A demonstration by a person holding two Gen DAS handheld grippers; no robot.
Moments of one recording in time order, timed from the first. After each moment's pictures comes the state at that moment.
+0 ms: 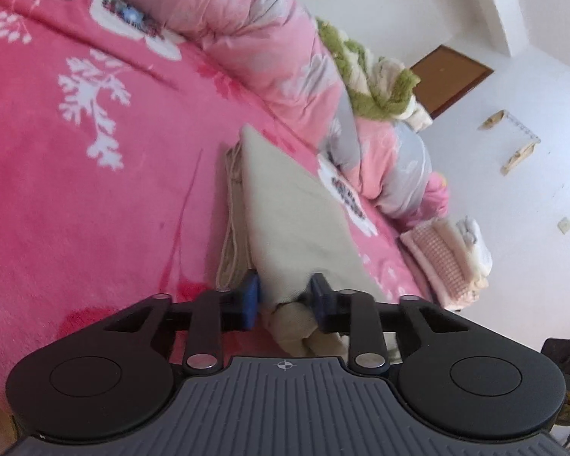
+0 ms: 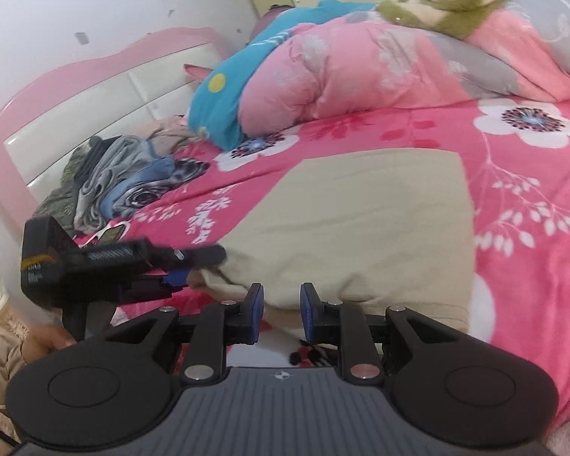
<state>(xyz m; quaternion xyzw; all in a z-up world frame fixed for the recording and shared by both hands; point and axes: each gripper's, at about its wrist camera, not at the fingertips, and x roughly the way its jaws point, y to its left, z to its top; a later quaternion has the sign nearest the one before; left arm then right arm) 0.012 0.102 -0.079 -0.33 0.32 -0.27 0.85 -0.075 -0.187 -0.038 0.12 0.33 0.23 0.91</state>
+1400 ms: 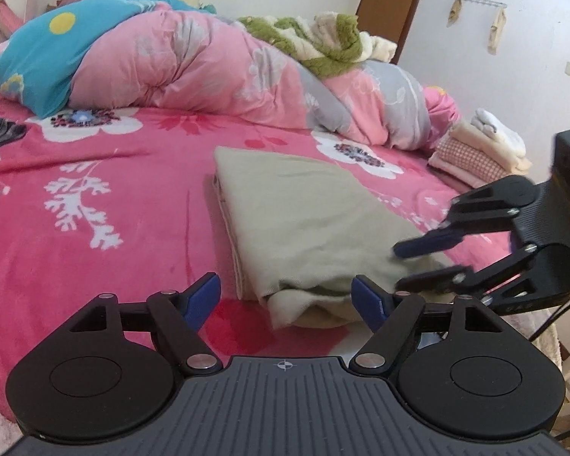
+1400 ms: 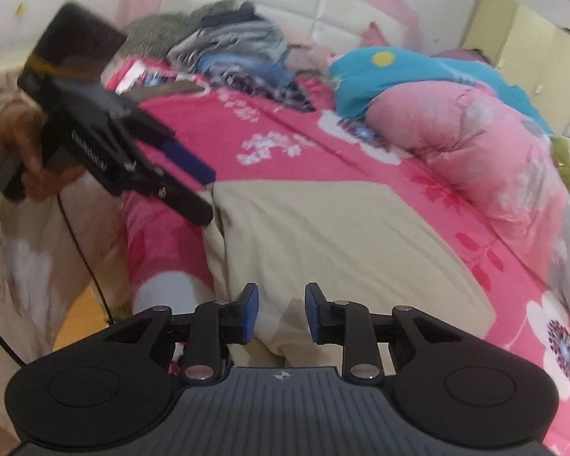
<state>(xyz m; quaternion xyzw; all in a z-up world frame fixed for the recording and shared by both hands) -0.023 0.070 -0.052 -0.07 0.28 -0.27 0.92 -0.051 -0.150 -0.047 -0.28 0.26 0.40 0.83</state>
